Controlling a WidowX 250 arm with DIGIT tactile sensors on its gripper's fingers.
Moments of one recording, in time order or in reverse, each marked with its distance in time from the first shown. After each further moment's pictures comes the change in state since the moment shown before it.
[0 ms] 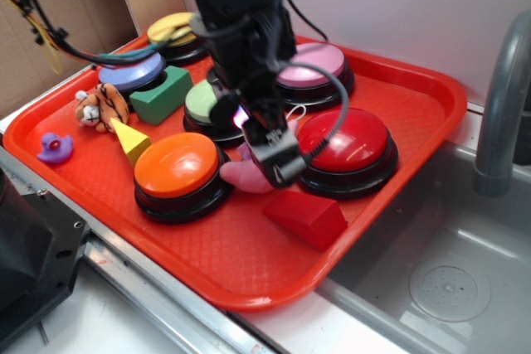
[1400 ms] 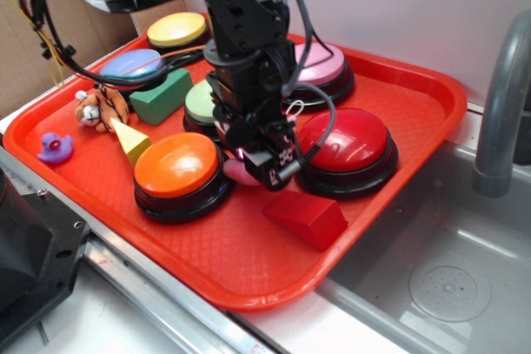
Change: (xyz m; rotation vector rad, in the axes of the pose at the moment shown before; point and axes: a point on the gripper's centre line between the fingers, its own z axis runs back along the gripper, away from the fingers) arm -0.010 0.019 -0.014 0.048 0.084 0.215
